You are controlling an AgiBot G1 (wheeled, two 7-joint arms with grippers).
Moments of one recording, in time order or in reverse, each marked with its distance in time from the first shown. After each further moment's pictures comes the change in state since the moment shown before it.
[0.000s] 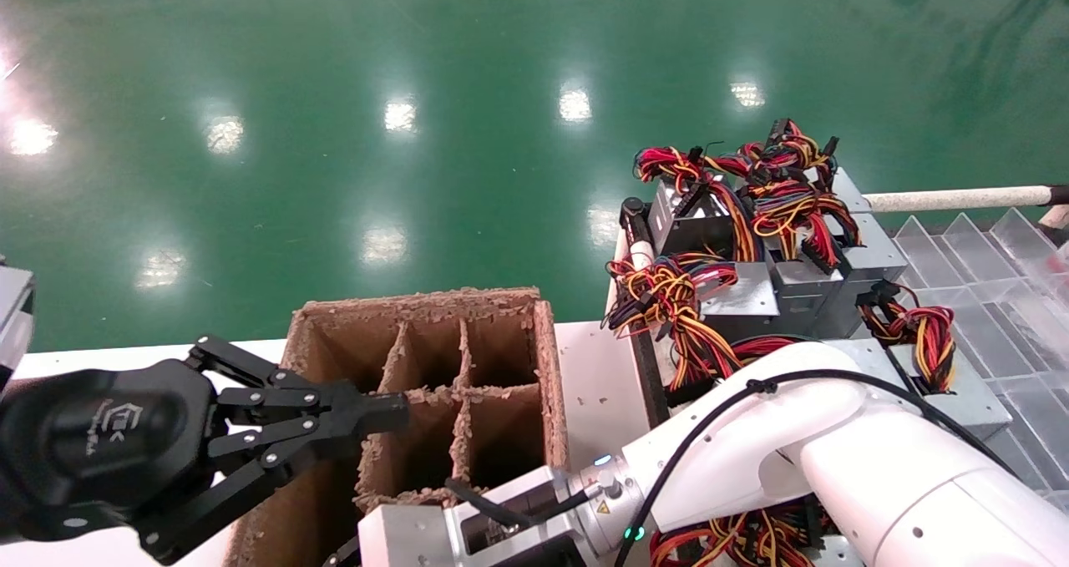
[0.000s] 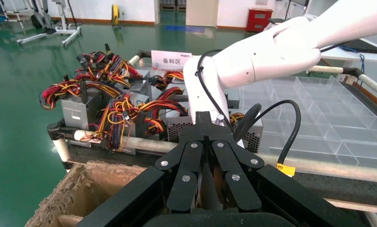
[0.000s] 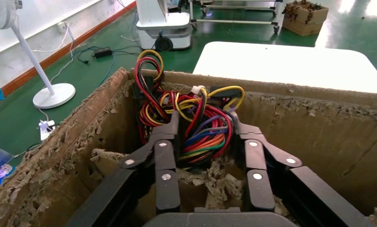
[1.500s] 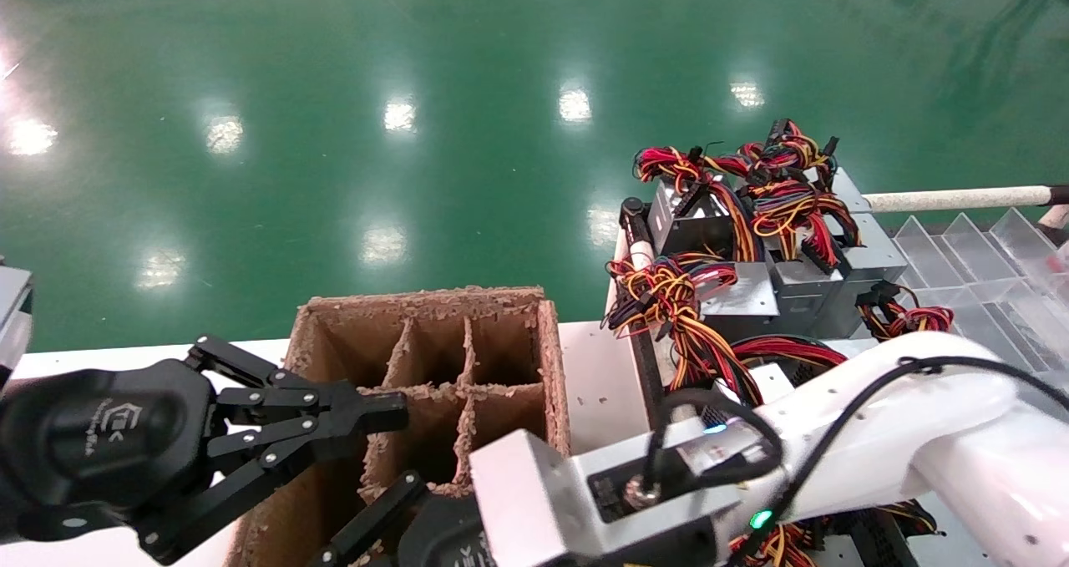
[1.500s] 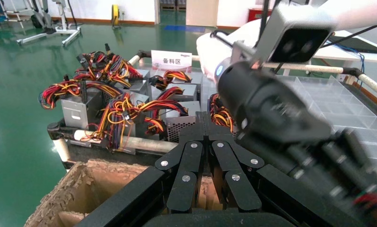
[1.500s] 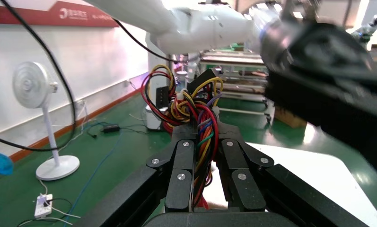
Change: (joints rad) left arm 0.000 0.000 0.000 0.000 0.000 0.000 0.000; right arm 0.006 0.238 -0.028 0.294 0.424 -0.094 0.032
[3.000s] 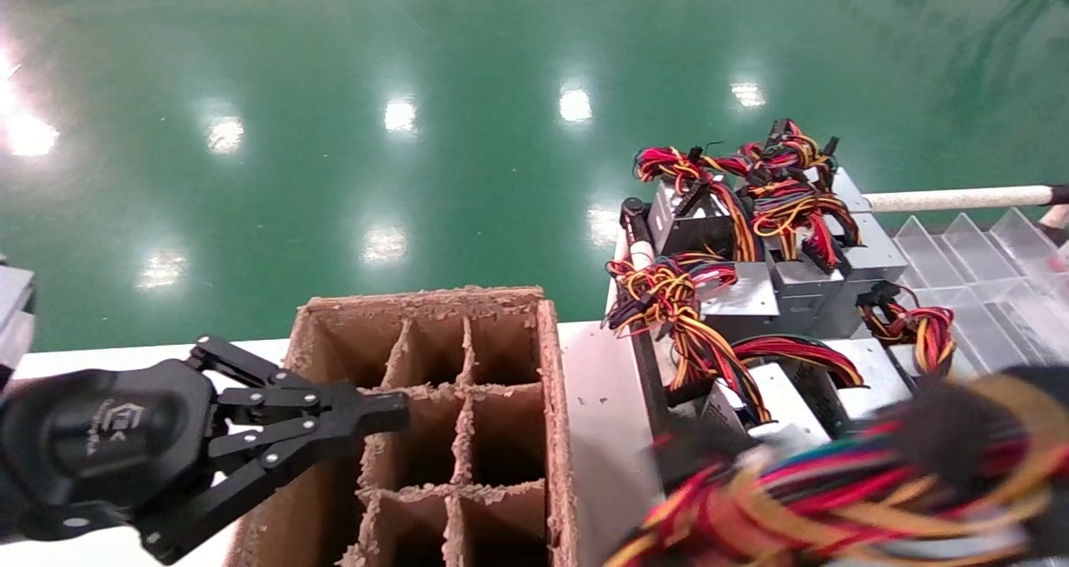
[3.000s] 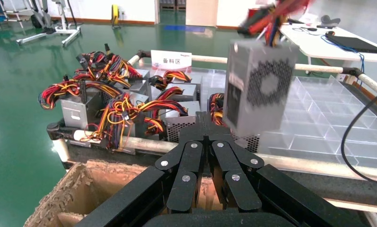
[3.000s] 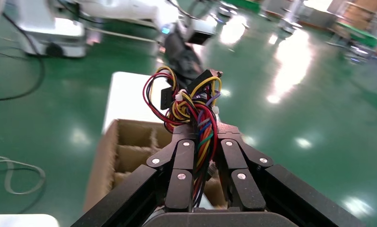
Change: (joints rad) left arm 0.000 0.000 0.000 0.000 0.000 0.000 0.000; right arm 0.446 1.002 0.126 0.515 0.130 -0.005 0.401
